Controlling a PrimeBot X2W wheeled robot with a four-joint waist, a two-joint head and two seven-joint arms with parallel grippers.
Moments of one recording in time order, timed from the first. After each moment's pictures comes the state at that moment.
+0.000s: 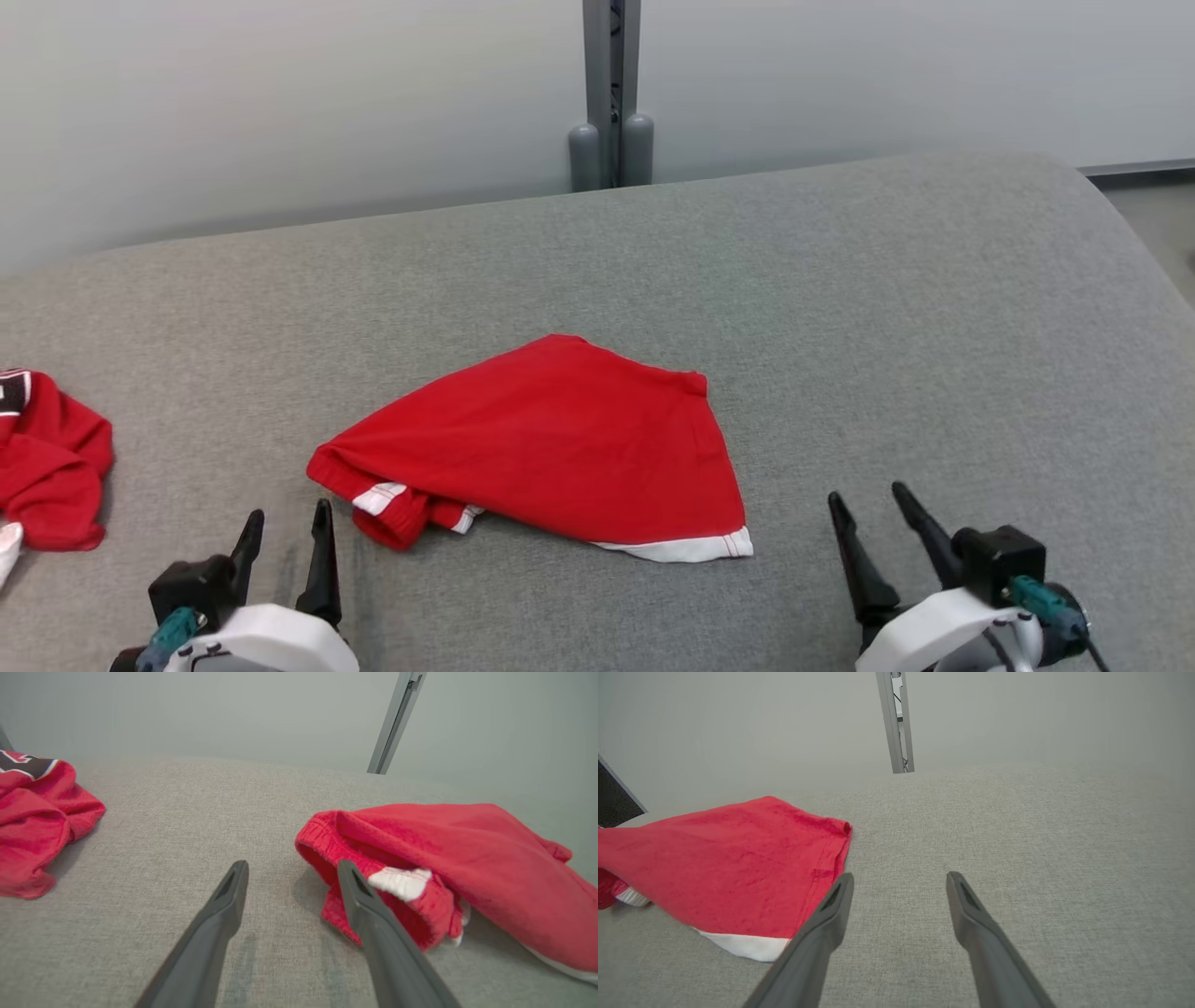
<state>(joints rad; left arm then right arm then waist) -0.14 0.05 0.05 0.59 -0.23 -0.06 -0.26 -0.15 -0.05 0.19 0.50 0.23 0.13 -0.26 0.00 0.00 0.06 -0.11</state>
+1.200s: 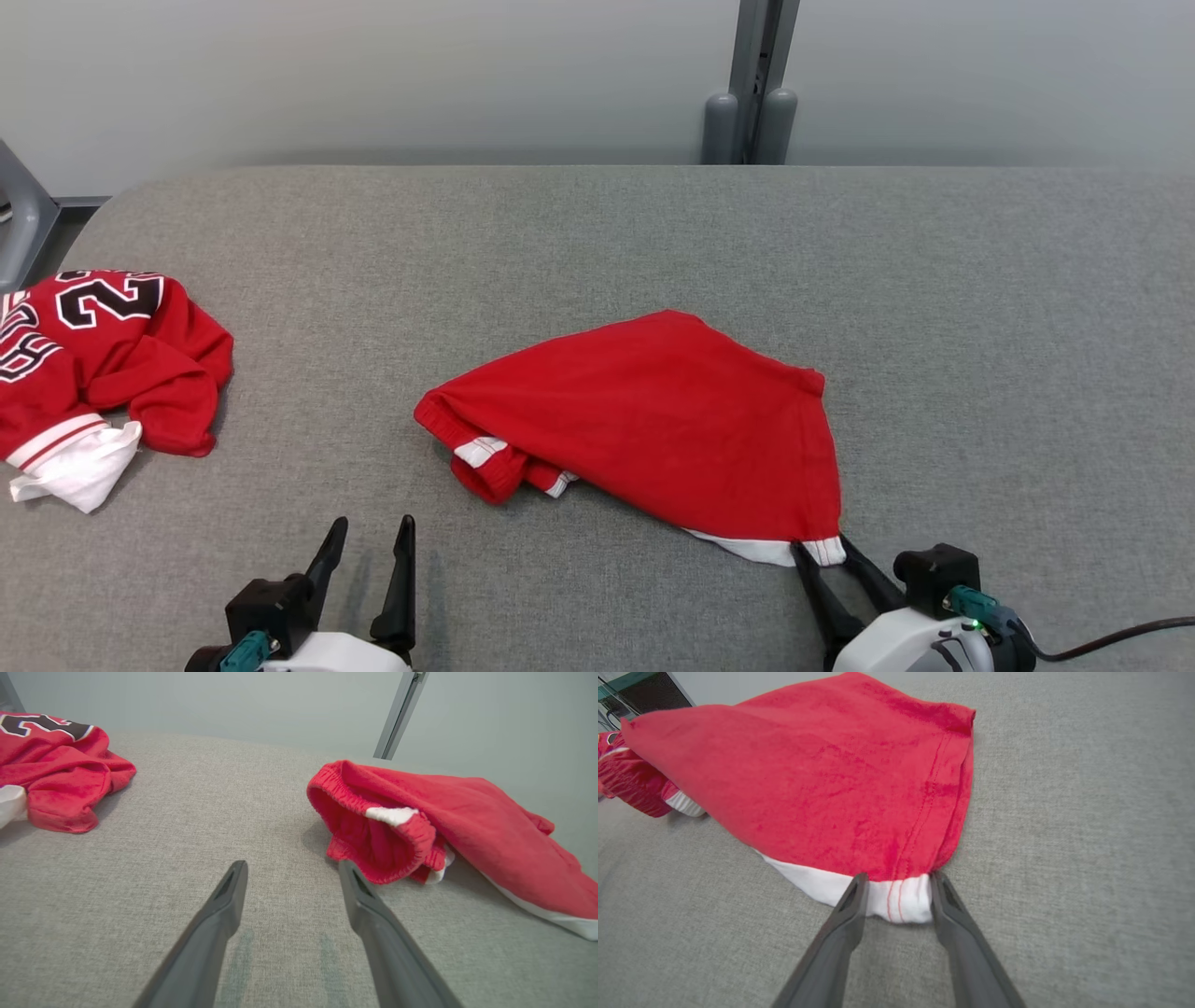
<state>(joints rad) -0.04 0.05 -0.12 0.44 -0.28 -0.03 -0.26 -0.21 -0.06 0.38 0.70 0.35 0.13 -0.26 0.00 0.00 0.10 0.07</state>
